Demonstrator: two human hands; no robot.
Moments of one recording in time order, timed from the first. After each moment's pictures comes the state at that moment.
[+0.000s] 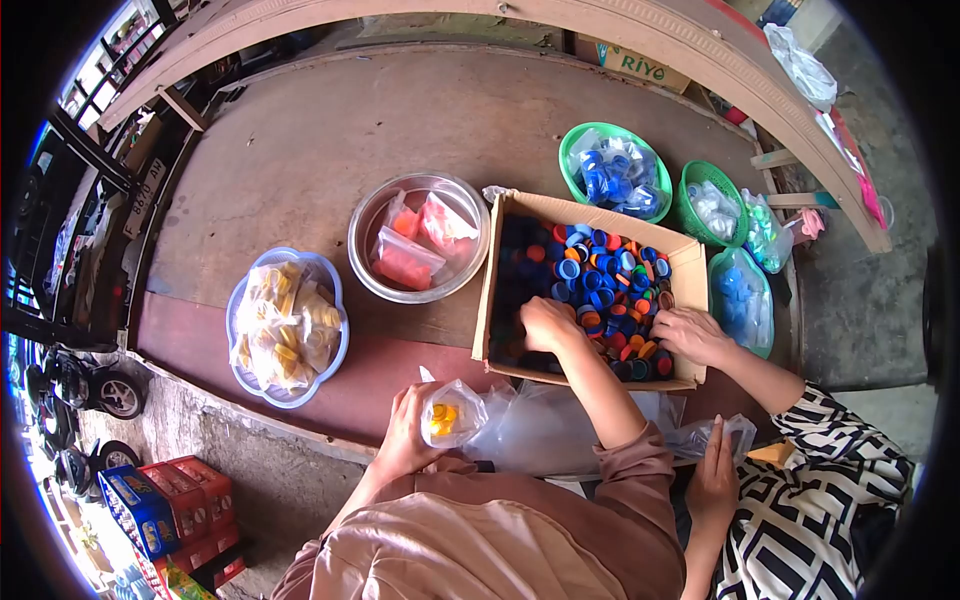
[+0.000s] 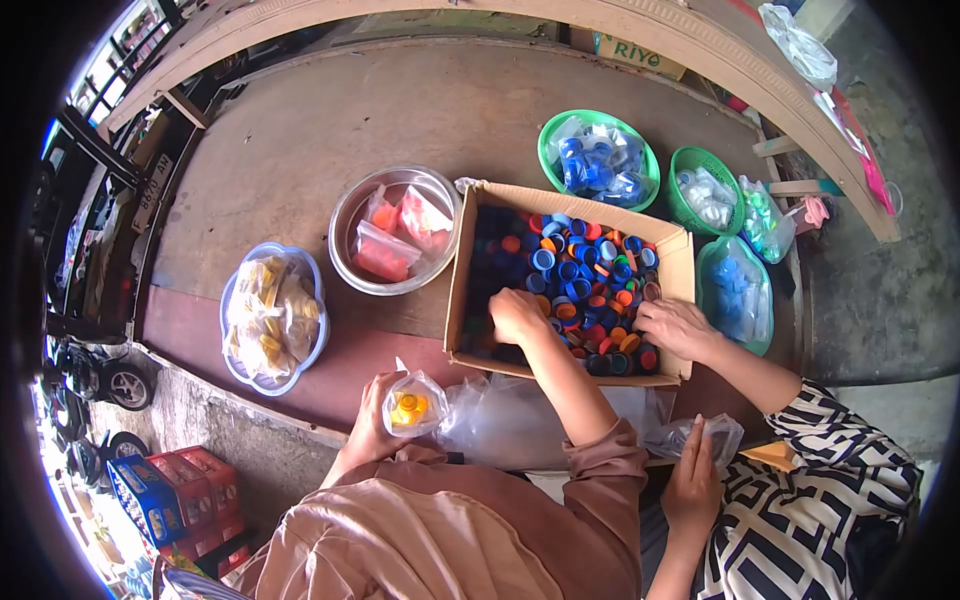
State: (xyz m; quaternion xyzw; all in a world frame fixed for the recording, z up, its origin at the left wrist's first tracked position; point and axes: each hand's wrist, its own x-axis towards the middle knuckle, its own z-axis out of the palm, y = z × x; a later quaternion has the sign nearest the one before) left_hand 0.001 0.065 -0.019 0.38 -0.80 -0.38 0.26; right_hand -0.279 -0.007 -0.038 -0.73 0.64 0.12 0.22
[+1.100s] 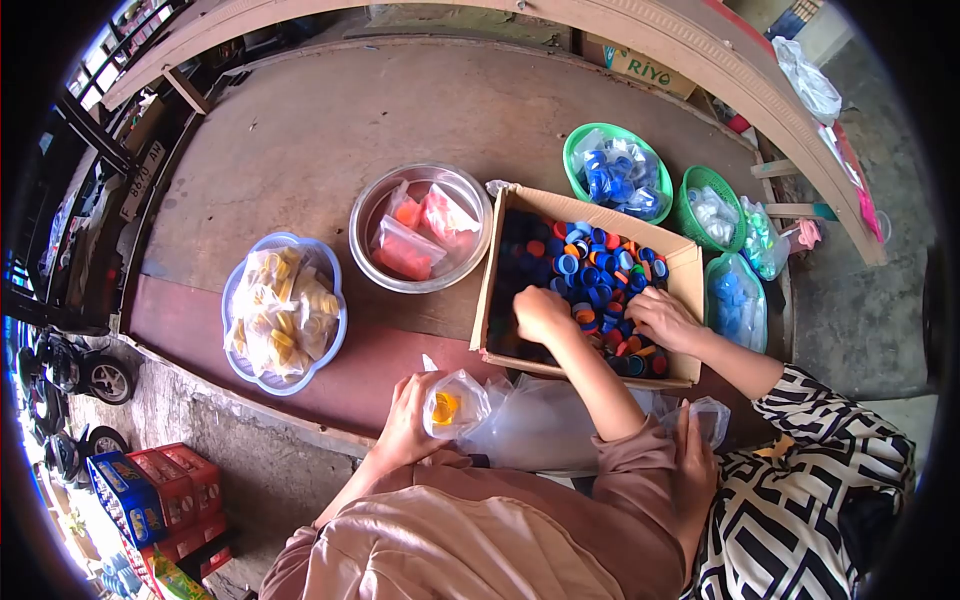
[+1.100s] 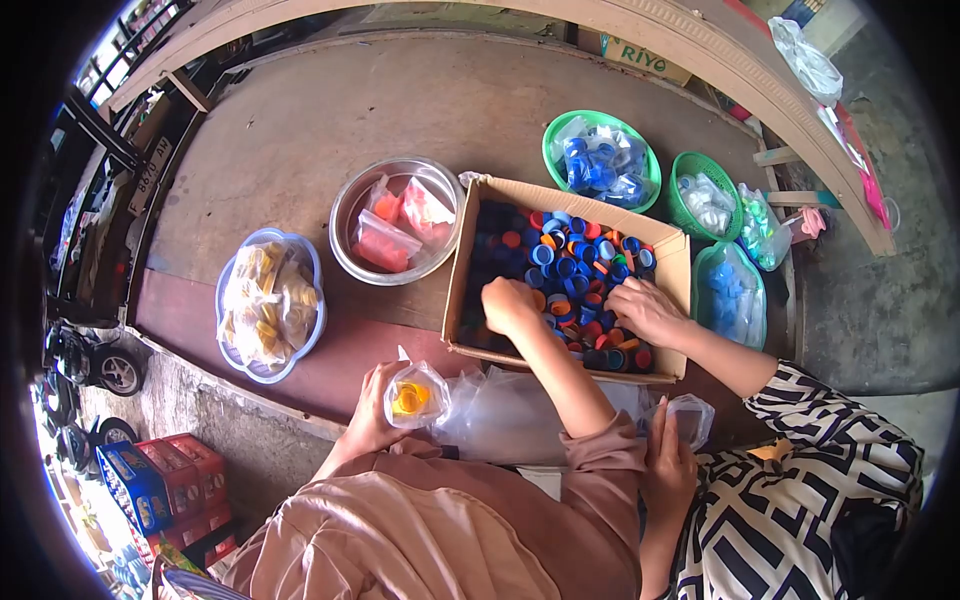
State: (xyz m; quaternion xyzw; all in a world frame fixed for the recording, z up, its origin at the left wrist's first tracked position) left_hand 0.000 0.064 -0.020 0.36 -0.81 -0.38 0.26; right_hand -0.260 -0.010 -0.012 -0.70 0.67 0.15 0.18
